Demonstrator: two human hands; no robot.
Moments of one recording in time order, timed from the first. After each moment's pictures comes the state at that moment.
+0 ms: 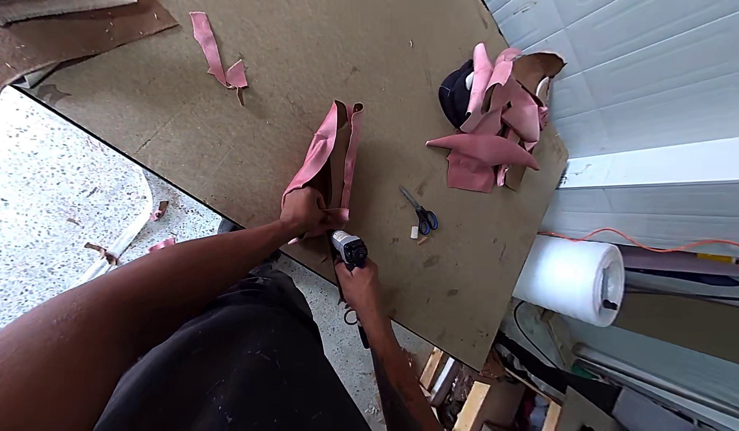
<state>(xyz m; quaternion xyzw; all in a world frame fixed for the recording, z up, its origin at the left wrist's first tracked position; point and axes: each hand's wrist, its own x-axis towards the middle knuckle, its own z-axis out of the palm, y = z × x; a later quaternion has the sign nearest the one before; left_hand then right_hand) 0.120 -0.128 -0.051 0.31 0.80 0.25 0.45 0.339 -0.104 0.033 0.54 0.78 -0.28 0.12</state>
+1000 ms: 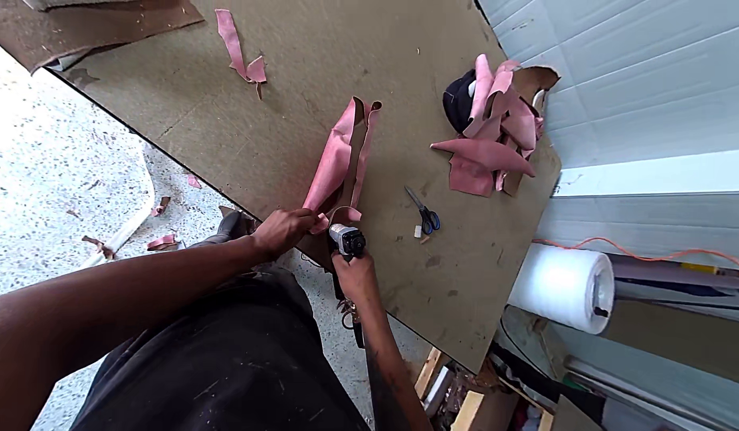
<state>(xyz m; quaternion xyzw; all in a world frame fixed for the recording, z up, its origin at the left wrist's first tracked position) 0.133 -0.236 -0.074 0.59 0.69 0.37 0.21 0.320 -0.134 0.038 0.54 0.78 -0.30 0.11</state>
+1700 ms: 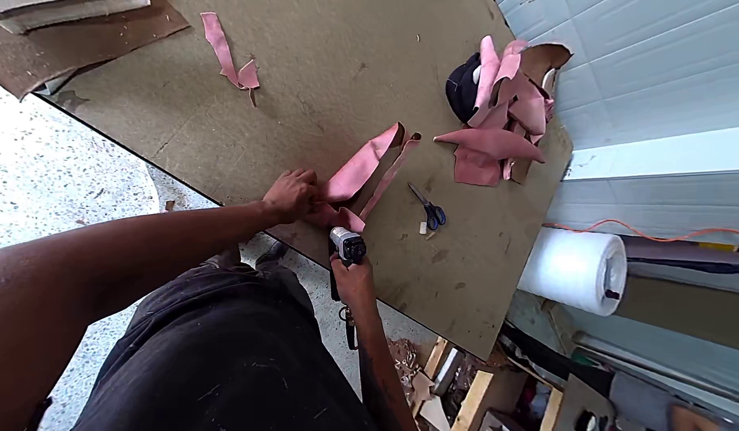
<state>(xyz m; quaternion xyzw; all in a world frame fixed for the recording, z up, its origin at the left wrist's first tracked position) 0.057 -0.169 -0.077 0.61 0.72 0.20 0.26 0.307 -0.148 0.026 0.60 0.72 -0.32 0.10</state>
